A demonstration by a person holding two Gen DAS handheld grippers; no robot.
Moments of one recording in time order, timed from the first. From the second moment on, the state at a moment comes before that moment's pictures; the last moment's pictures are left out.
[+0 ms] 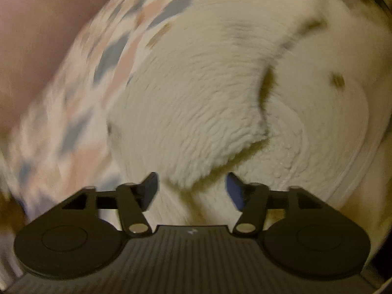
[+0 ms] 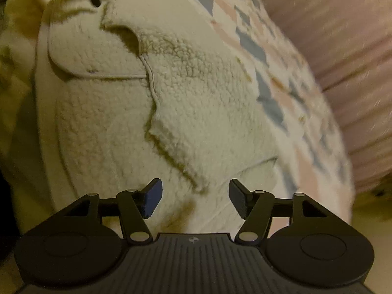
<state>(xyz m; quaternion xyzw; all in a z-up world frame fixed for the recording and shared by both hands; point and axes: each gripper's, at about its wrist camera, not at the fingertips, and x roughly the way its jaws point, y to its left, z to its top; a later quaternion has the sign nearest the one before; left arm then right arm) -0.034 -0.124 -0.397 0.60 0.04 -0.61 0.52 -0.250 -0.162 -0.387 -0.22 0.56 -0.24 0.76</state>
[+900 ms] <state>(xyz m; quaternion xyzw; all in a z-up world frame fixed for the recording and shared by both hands) -0.031 -0.097 -0.417 0.61 -0.10 -0.66 0.42 -0.245 -0.184 -0.410 -0.32 0.54 -0.28 0.73</state>
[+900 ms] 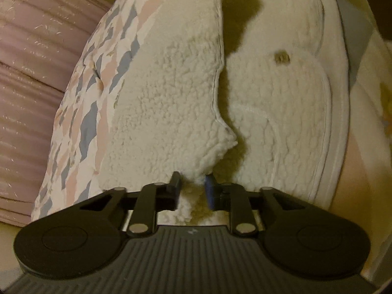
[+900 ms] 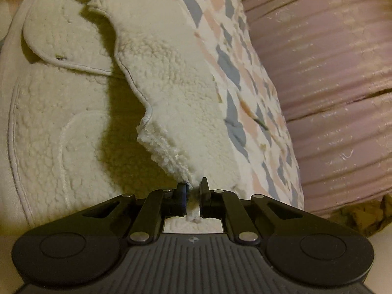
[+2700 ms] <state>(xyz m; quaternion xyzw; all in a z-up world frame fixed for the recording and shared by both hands) 0.078 -0.219 -0.346 0.33 0.26 -0.63 0.65 -0.257 -0.310 -0.327 0.17 0.38 -0.43 0.80</state>
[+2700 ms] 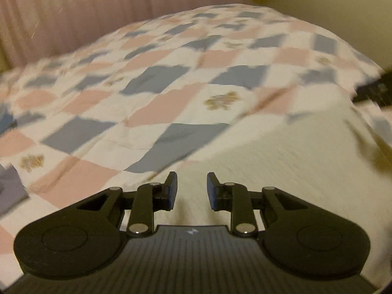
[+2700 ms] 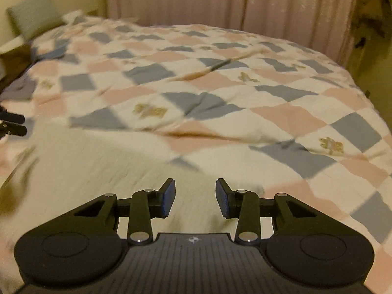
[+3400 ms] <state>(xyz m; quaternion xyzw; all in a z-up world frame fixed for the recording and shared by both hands) 0.052 -0.162 -0.381 0.32 0.39 -0.57 0.65 -0.292 -0.246 -0.373 0.23 0.41 -0.41 0.78</state>
